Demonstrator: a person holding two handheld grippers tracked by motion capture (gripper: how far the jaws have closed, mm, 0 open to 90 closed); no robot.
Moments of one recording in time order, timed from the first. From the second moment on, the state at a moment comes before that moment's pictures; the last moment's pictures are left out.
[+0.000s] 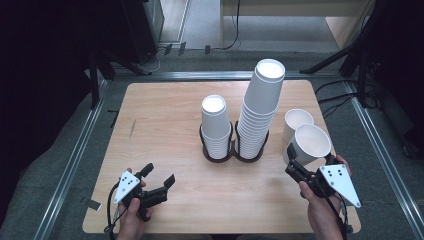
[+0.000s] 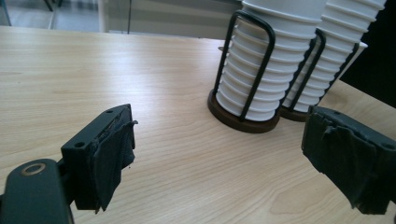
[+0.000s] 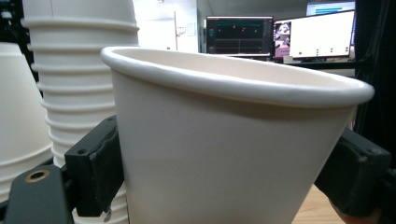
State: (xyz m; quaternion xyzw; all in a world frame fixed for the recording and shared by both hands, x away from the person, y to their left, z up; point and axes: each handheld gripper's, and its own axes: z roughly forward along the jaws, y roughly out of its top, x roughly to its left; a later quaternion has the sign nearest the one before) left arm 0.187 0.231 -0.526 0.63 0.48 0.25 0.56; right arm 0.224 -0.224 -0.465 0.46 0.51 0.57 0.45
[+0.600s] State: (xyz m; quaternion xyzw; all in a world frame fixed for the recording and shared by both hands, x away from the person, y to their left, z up) left arm 0.194 0.255 -0.533 0.61 0.51 0.26 0.55; right arm 0.246 -0.227 -0.500 0.44 0.53 0.55 0.46
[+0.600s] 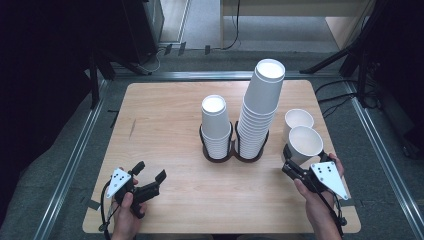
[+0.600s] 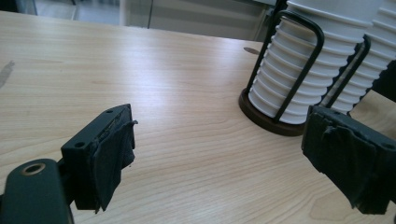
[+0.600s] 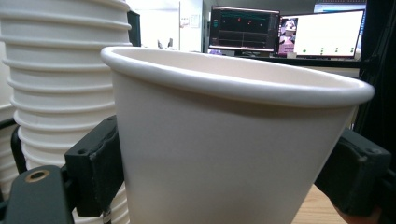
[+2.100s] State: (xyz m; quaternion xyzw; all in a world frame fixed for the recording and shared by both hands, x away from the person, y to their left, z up) left arm 0.192 0.283 -0.536 0.59 0.54 0.29 0.53; right arm 0.285 -0.218 -0.532 0.44 0.62 0.50 0.41
